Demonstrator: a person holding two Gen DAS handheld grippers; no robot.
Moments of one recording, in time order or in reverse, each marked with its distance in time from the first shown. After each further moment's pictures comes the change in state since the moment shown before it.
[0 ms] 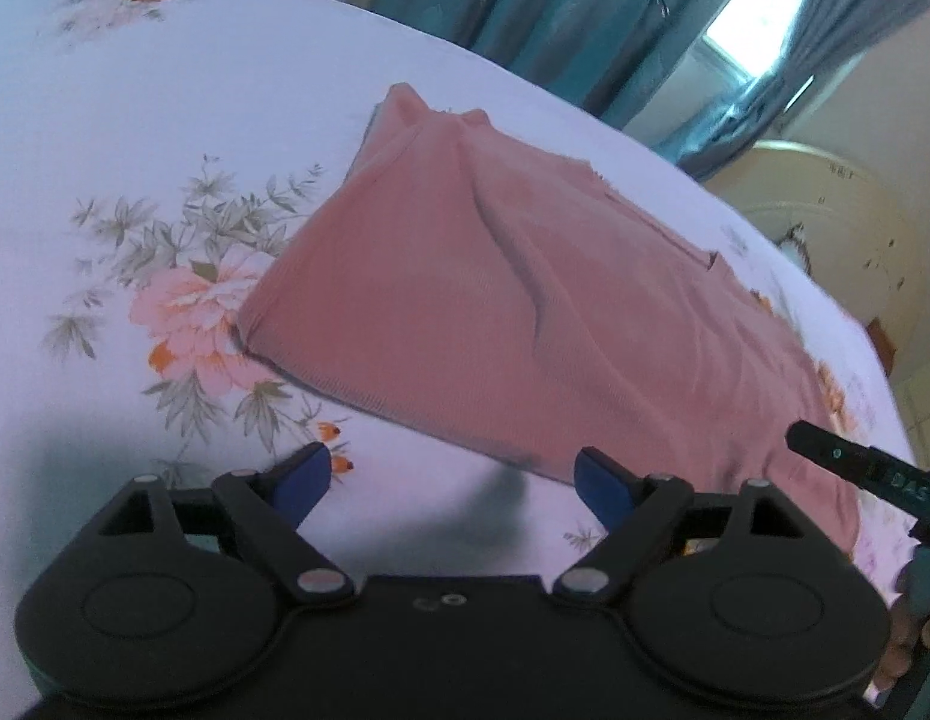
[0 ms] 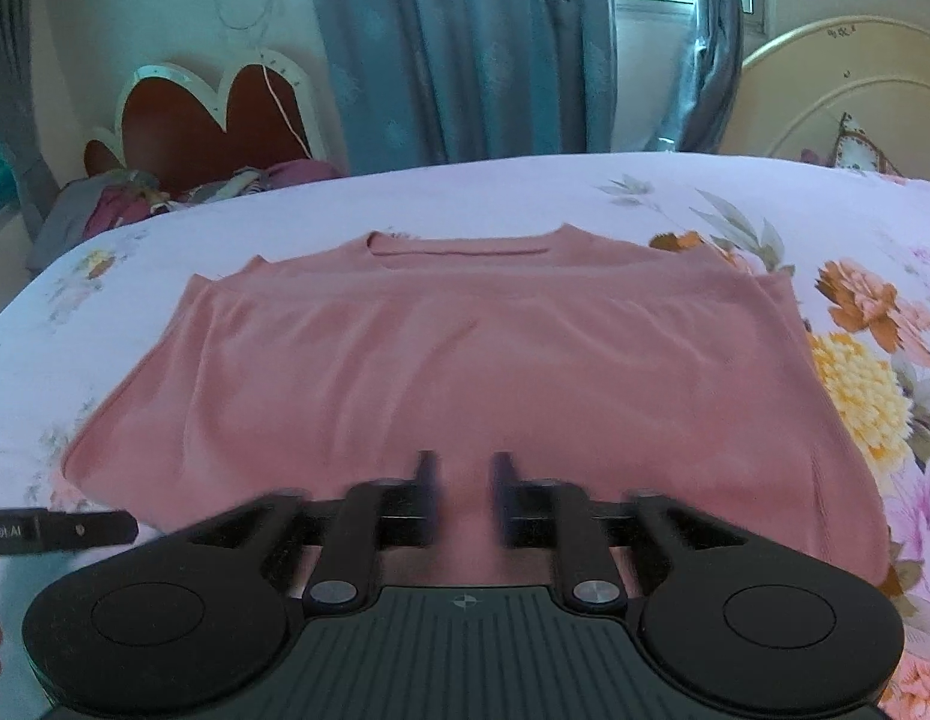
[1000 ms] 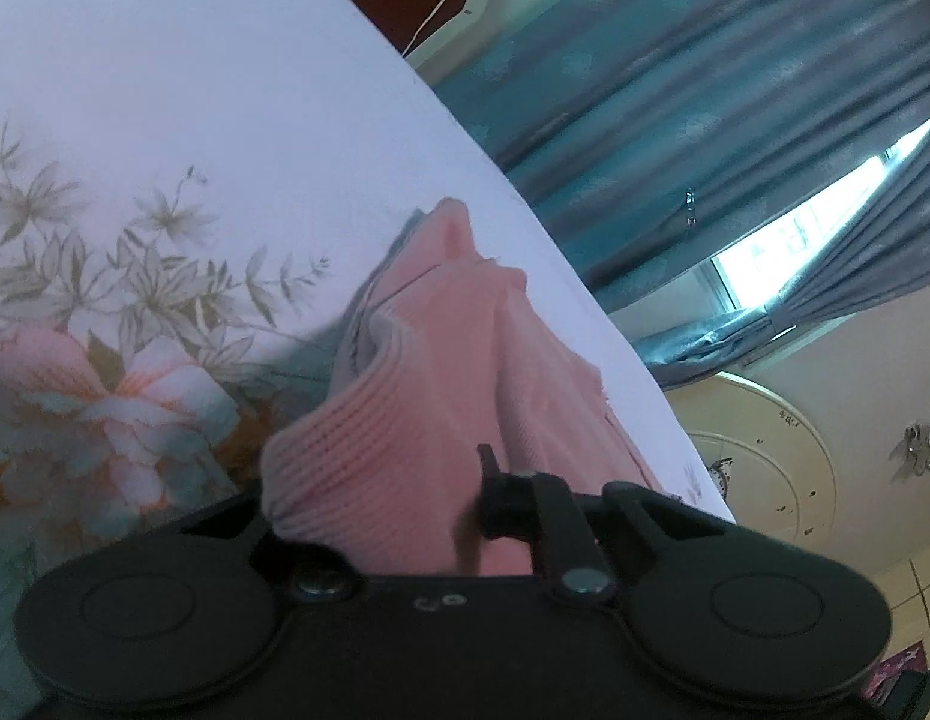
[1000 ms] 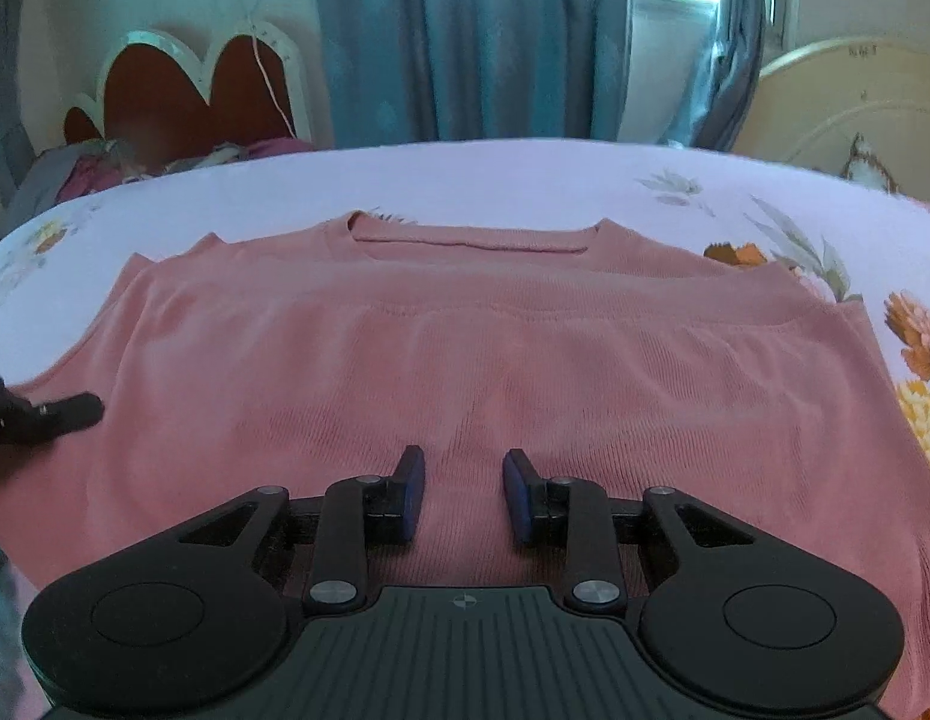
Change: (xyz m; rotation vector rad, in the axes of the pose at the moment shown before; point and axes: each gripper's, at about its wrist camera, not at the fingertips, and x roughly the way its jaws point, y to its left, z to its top) left arm 0.066 0.036 0.039 -0.372 -0.271 -0.204; right arm 0.087 0.011 0.006 -0.079 0.021 -0.068
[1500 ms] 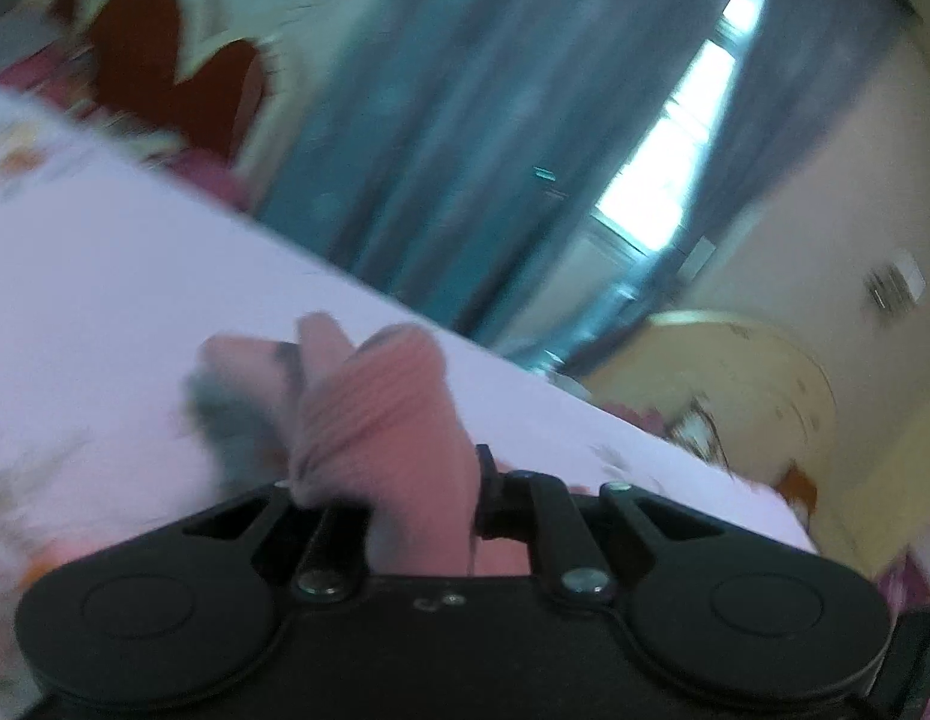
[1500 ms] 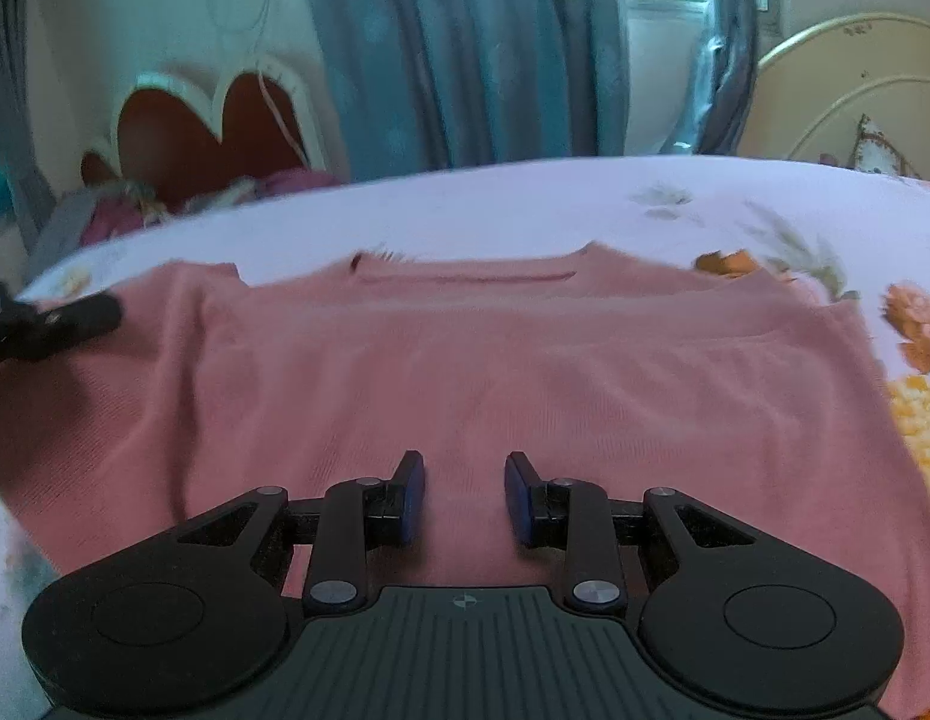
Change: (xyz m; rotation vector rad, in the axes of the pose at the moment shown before) left arm -0.005 -0.150 -0.019 0.444 -0.083 -0.081; right arm -0.028 -0.045 0.015 0.110 -0.038 0.096
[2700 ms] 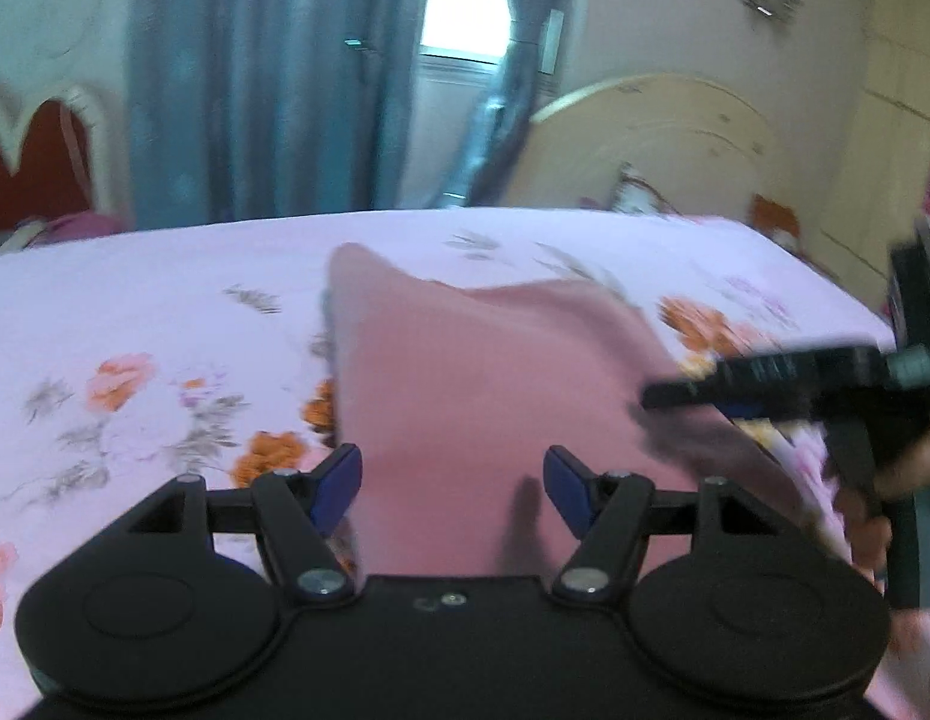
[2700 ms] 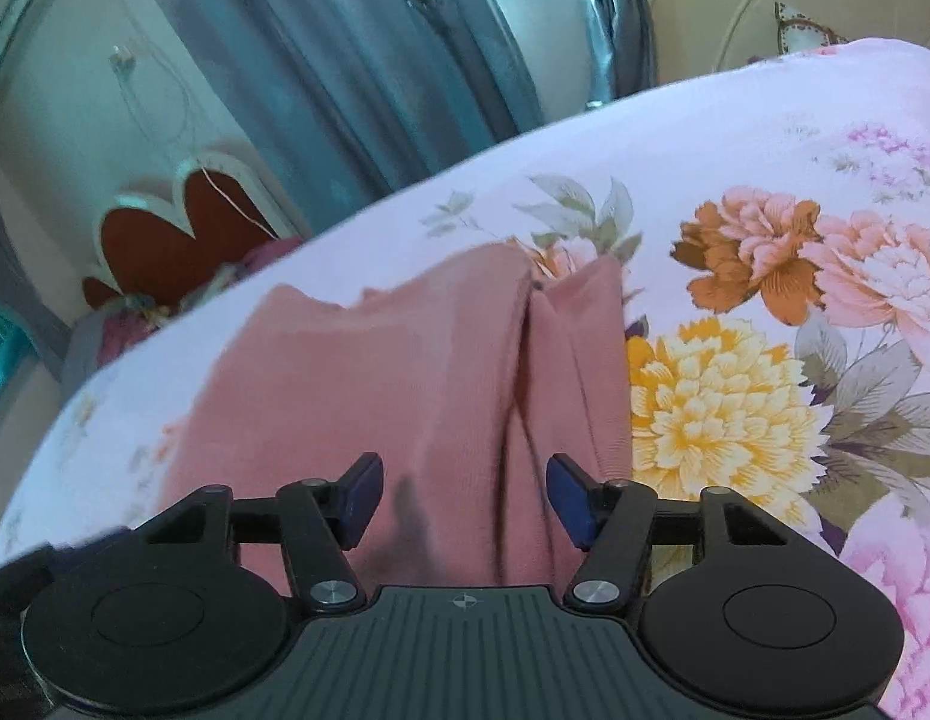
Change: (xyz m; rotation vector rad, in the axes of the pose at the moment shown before) left arm 0.036 -0.097 -0.092 0.435 0.216 -0.012; right arm -0.022 -0.176 0.005 0.253 0.030 0.111
